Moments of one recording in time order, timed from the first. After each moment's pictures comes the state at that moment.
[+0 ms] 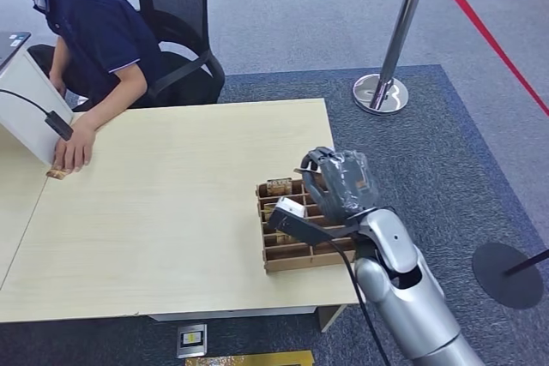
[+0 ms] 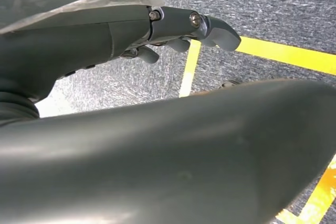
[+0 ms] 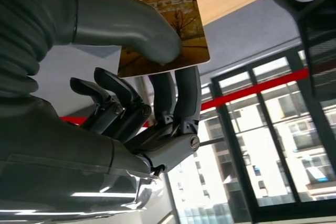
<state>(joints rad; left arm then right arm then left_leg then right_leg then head) -0.09 -0.14 1.28 -0.22 -1.10 0.02 -0.12 -0.36 -0.07 0.45 -1.28 1.12 -0.18 -0.21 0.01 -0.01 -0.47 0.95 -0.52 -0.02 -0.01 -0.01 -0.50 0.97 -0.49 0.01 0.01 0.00</state>
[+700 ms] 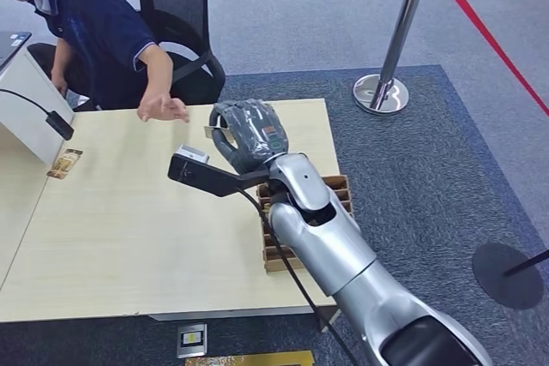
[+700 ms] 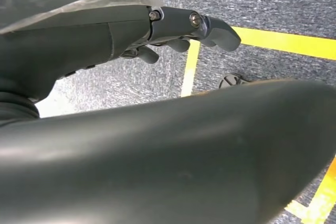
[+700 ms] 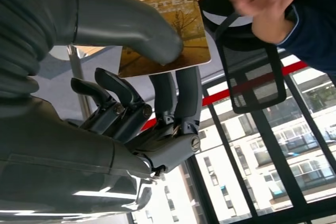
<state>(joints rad) -0.10 -0.15 1.28 -0.21 -1.13 0.00 -0.10 -0.73 0.25 0.56 -0.82 1.04 -0.20 -0.18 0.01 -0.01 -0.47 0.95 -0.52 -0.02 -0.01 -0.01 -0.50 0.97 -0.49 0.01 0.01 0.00</state>
